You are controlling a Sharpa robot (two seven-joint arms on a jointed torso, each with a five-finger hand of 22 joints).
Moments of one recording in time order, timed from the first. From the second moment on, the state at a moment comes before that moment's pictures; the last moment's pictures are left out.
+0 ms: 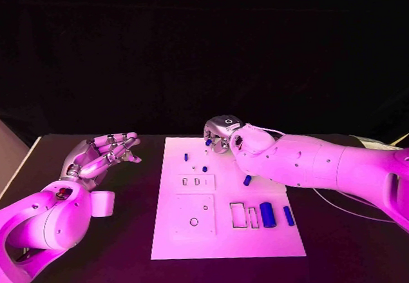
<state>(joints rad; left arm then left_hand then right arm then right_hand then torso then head) 1.03 -0.95 0.23 1.66 -0.17 -0.39 0.36 1.46 -0.20 0.44 0.20 0.23 0.94 0.21 0.18 0.12 1.10 0.14 0.07 0.07 1.05 0.07 0.79 0.59 0.18 0.91 0.16 0.73 0.44 1.29 -0.45 -0.11 0.98 -1.65 -0.45 -0.19 1.33 -0.20 0.65 -0.03 0.15 1.07 0.13 0.21 0.31 1.27 0.08 0.06 0.13 1.47 -0.03 1.36 1.14 0.11 1.45 0.07 1.24 1.12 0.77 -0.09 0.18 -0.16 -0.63</state>
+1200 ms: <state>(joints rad) 1.03 -0.96 0.23 1.65 -0.17 -0.39 0.35 1.46 -0.20 0.44 0.20 0.23 0.94 0.21 0.18 0.12 1.10 0.14 0.07 0.07 1.05 0.07 0.80 0.59 0.18 0.91 0.16 0.74 0.45 1.31 -0.78 -0.09 1.27 -1.47 -0.51 -0.18 1.31 -0.27 0.46 0.04 0.17 0.96 0.14 0.13 0.29 1.36 0.06 0.28 0.24 1.47 -0.03 1.38 1.13 0.11 1.45 0.07 1.20 1.11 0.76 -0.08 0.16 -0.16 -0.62</state>
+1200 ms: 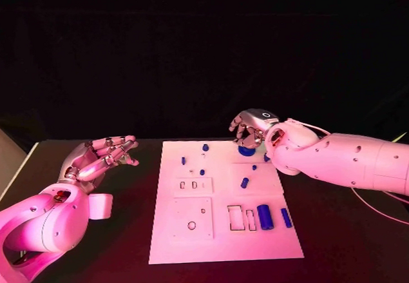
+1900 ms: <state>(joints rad) 1.02 -0.94 0.23 1.64 -0.17 -0.38 0.35 1.46 -0.20 0.44 0.20 0.23 0.94 0.20 0.18 0.13 1.12 0.14 0.08 0.07 1.04 0.07 0.81 0.59 0.18 0.89 0.16 0.75 0.46 1.30 -0.82 -0.09 1.24 -1.29 -0.42 -0.18 1.36 -0.22 0.19 0.20 0.20 0.90 0.16 0.20 0.29 1.47 0.07 1.51 1.31 1.46 -0.01 1.55 1.31 0.05 1.47 0.09 1.46 1.31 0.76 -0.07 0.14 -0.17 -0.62</state>
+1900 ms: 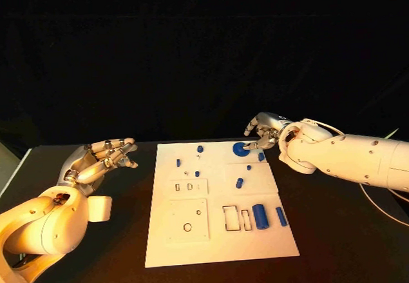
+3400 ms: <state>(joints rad) 1.02 -0.94 0.23 1.63 -0.17 -0.38 0.35 1.46 -0.20 0.45 0.20 0.23 0.94 0.20 0.18 0.13 1.12 0.14 0.08 0.07 1.04 0.07 0.82 0.59 0.18 0.89 0.16 0.76 0.46 1.28 -0.72 -0.09 1.09 -1.28 -0.34 -0.23 1.42 -0.19 0.17 0.27 0.25 0.90 0.17 0.23 0.29 1.47 0.08 1.57 1.31 1.47 0.00 1.57 1.31 0.03 1.47 0.10 1.52 1.31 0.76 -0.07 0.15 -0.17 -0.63</state>
